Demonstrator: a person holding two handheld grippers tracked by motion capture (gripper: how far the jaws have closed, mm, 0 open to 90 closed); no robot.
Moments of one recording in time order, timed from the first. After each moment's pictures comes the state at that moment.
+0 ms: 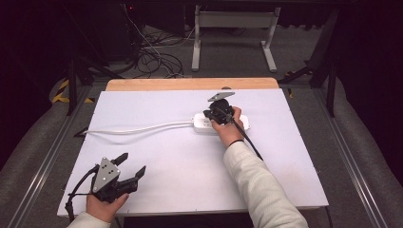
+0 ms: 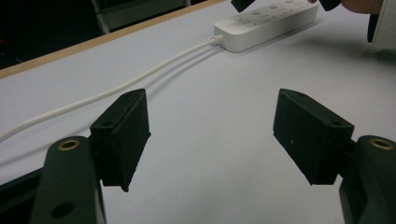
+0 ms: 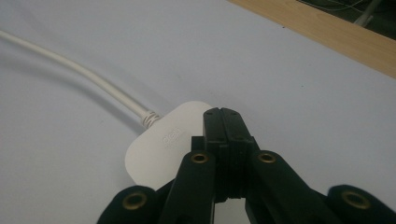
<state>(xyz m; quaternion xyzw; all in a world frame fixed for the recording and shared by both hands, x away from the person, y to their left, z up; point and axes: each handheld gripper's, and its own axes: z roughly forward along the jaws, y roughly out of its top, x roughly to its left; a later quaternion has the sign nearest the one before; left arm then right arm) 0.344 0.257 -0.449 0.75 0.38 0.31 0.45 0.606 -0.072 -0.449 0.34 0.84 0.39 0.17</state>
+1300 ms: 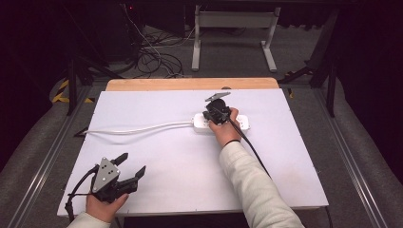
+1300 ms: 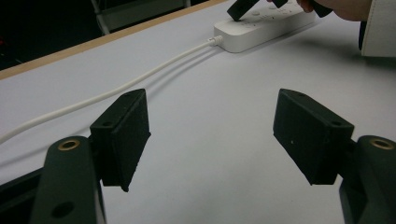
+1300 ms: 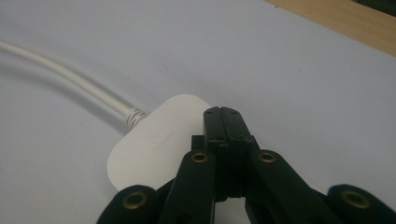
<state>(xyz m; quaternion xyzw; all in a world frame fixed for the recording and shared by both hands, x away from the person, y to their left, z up) 0.343 0.257 -0.449 0.75 0.38 0.31 0.45 0.612 -0.062 -0.457 0.37 0.84 0.36 0.17</state>
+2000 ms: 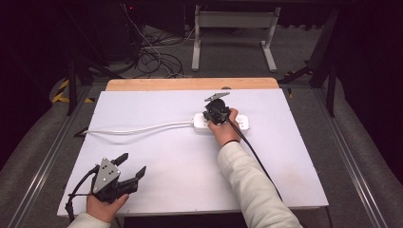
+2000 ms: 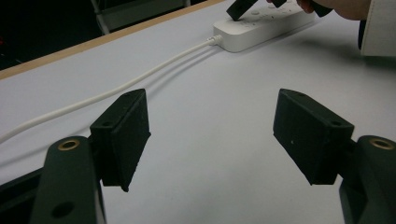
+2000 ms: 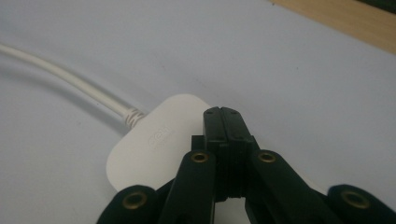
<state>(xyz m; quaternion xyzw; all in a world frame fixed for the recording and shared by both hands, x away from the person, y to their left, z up) 0.343 0.256 -0.449 0.75 0.38 0.31 0.45 0.611 -0.060 -0.456 0.38 0.84 0.36 0.18</state>
